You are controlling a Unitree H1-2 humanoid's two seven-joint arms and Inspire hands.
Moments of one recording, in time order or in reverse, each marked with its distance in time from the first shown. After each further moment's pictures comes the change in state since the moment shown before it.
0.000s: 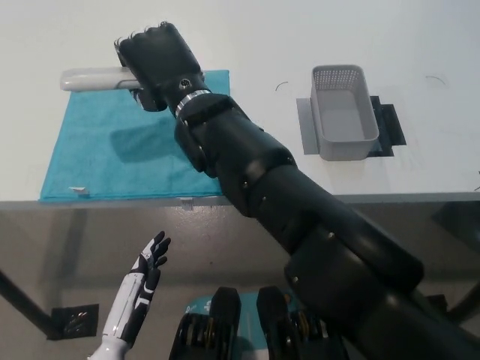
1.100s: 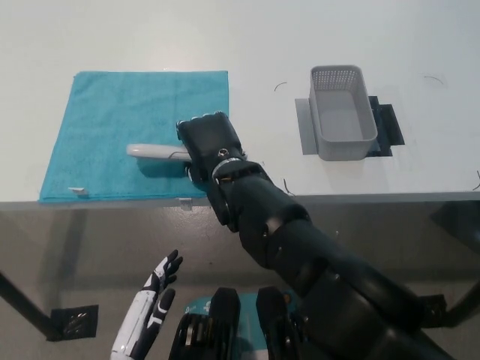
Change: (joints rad) left_arm 0.051 0.005 -0.043 -0.008 0.048 -0.002 0.000; right_arm 0.193 0.004 0.054 0.030 0.075 0.111 0.132
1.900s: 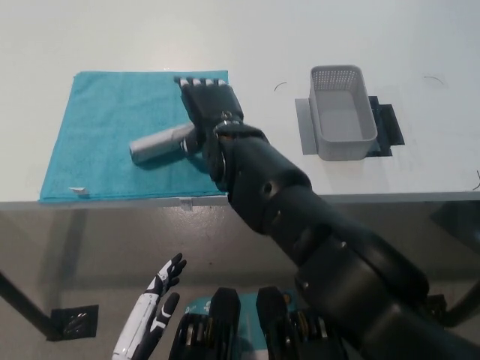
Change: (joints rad) left_arm 0.004 0.013 -0.017 -0.011 0.013 0.000 0.000; right_arm -0.128 -0.019 -0.142 -0.003 0.157 0.026 0.086
